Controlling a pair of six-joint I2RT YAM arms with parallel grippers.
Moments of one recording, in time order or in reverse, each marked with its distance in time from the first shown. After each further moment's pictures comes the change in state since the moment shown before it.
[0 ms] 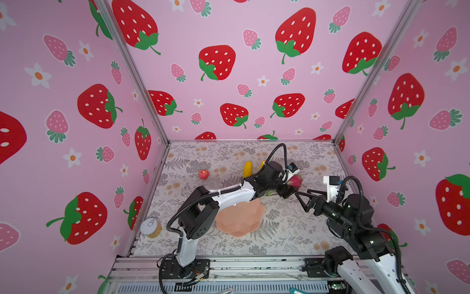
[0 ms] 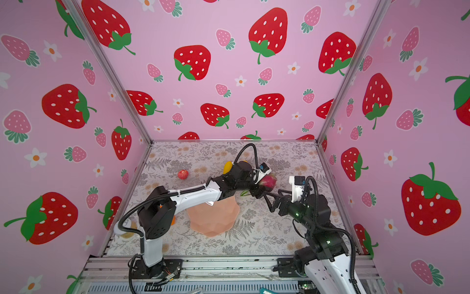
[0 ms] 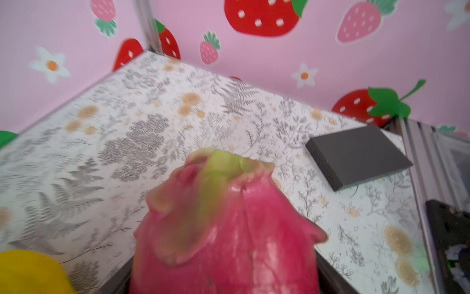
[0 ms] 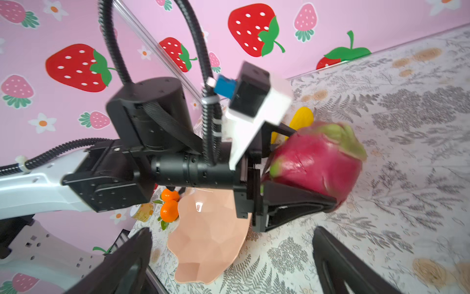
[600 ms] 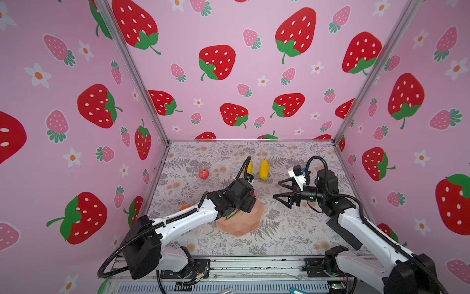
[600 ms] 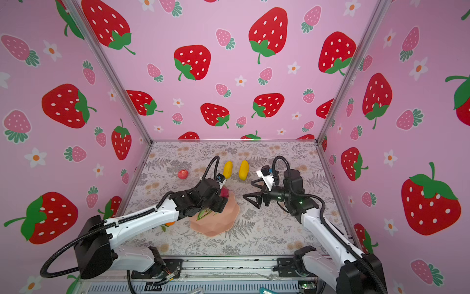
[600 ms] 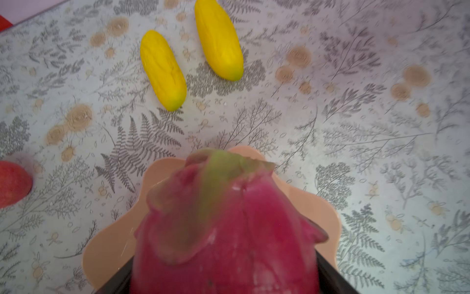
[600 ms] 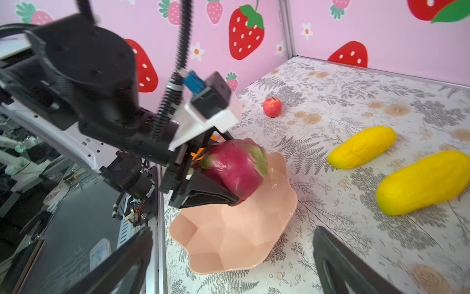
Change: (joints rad) left arm 0.031 -0.517 -0.507 -0.443 -0.436 -0.311; right arm 0.055 0.546 0.034 0.354 -0.476 -0.482
